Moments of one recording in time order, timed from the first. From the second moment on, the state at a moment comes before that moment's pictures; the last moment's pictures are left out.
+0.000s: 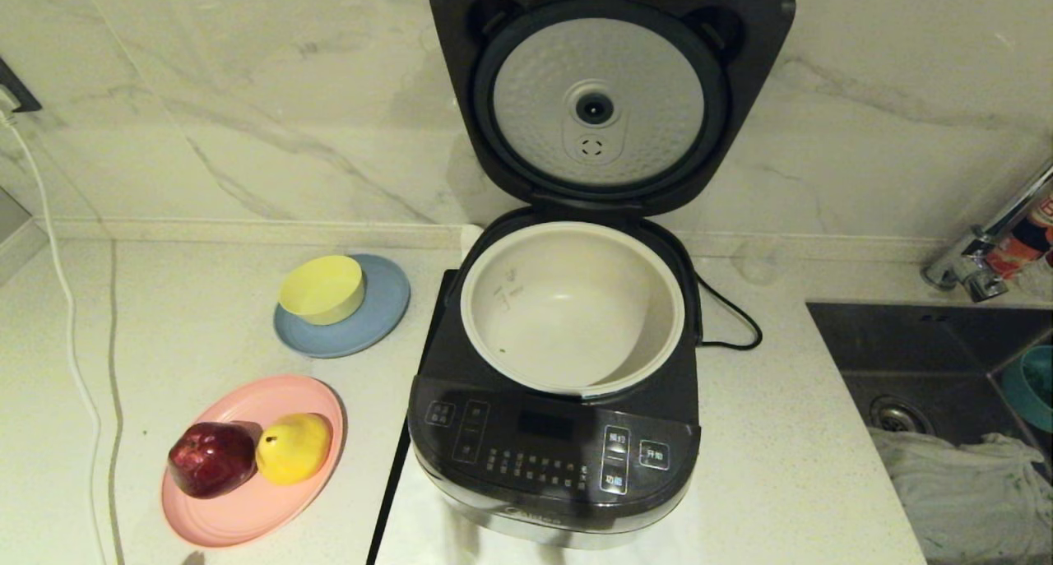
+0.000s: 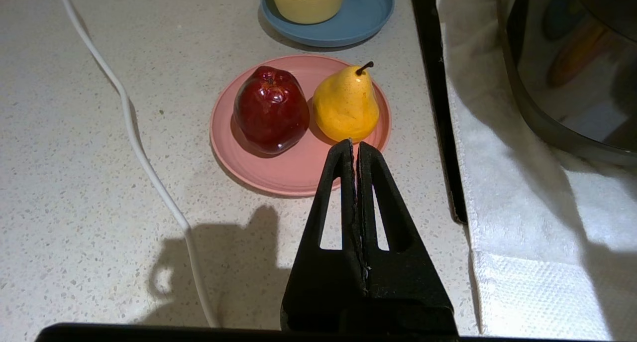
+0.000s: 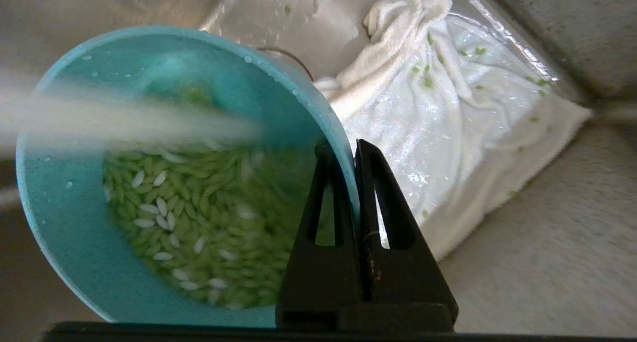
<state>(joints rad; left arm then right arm) -0.02 0.00 0.00 -0.01 0.00 0.04 -0.83 2.15 -1.28 -0.13 0.23 0.27</state>
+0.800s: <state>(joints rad) -0.02 0.00 0.00 -0.01 0.00 0.04 -0.82 2.14 -1.27 -0.06 0.23 0.29</state>
